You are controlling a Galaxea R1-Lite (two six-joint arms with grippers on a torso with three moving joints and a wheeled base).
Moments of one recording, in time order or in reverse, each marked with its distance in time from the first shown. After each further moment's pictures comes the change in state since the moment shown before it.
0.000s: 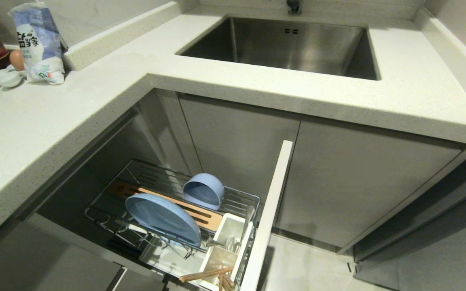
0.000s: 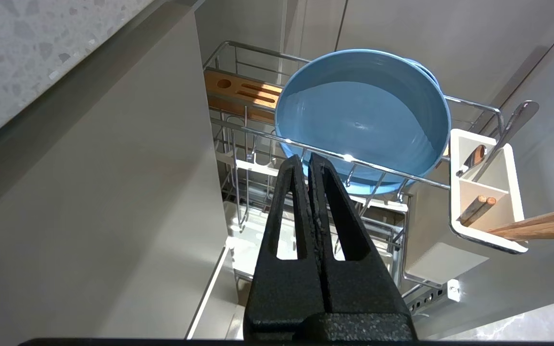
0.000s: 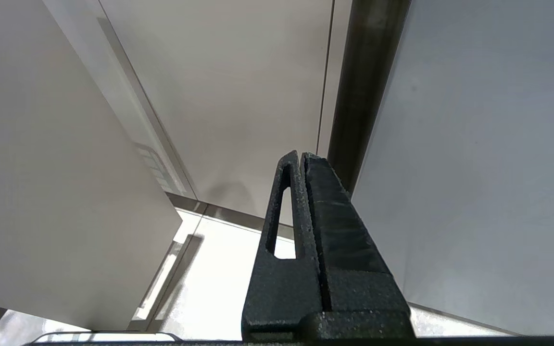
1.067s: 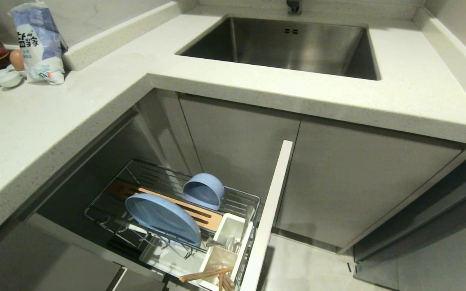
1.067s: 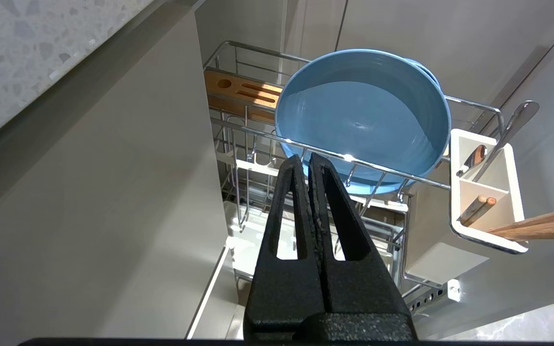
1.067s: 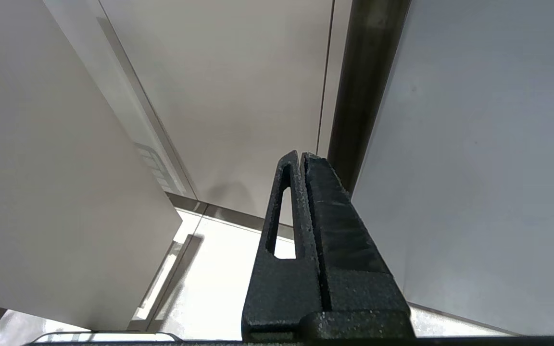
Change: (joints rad) left arm 0.000 0.000 0.000 0.000 0.000 0.000; right arm 0.000 0.000 0.000 0.000 0.000 0.000
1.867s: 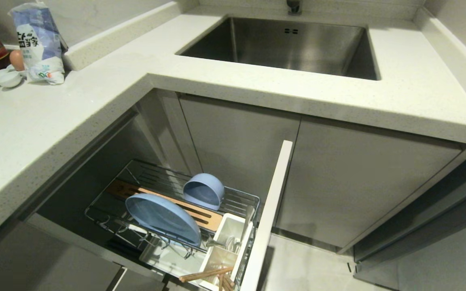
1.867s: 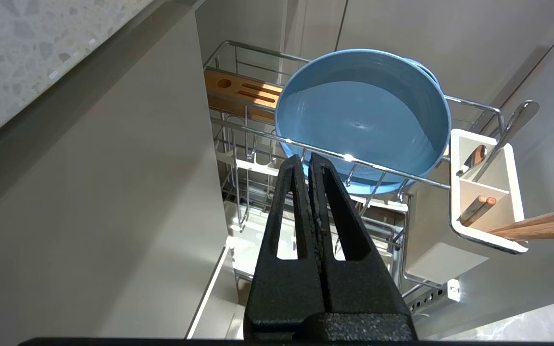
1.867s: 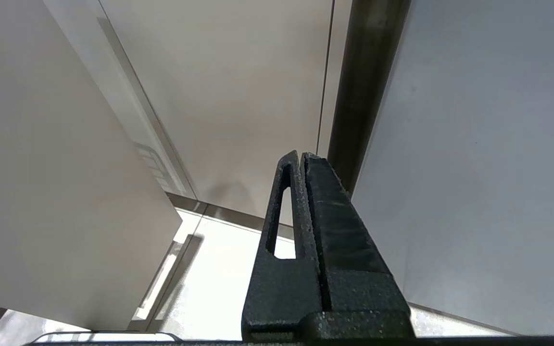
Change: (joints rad) left arm 0.000 0.000 0.000 0.000 0.000 0.000; right arm 0.000 0.000 0.000 0.000 0.000 0.000
